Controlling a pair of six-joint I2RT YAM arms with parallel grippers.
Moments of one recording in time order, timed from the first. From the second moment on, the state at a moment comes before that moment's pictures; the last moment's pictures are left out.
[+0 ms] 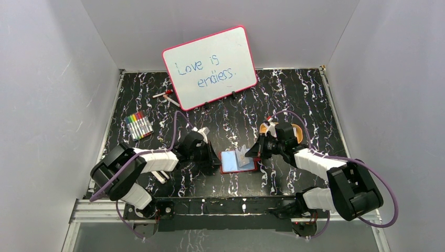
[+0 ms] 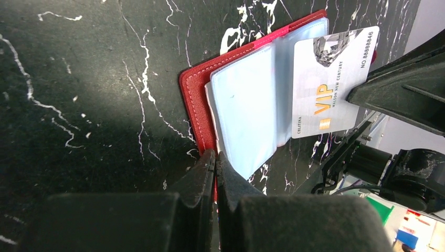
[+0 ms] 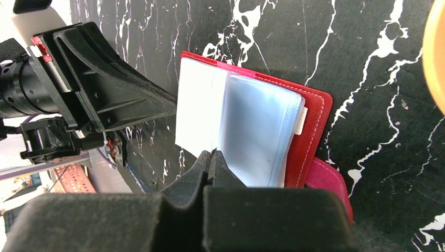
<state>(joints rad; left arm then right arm) -0.74 1.52 0.51 0.26 0.28 -0.89 0.42 1.27 0.43 0.11 -0.61 0.64</state>
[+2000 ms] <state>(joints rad) -0.74 1.57 0.54 0.31 0.33 -0.97 0.42 1.26 0.41 0.13 -0.60 0.65</state>
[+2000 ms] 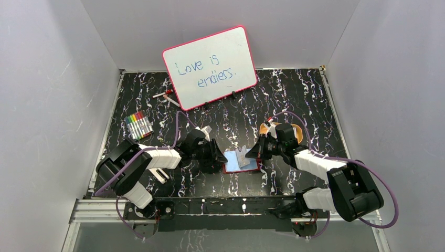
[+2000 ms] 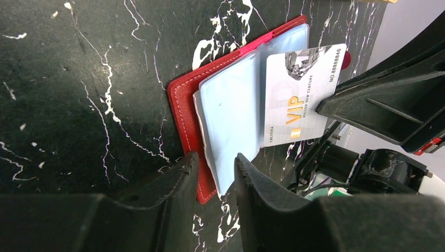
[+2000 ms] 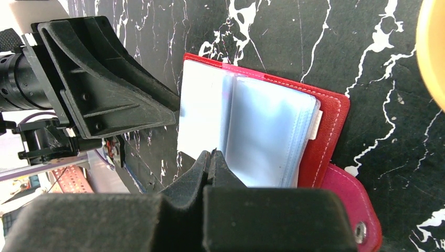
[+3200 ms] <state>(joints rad) -0.74 1.60 0.55 0.33 0.34 -0.97 0.42 1.31 0.31 0.29 -0.62 0.74</state>
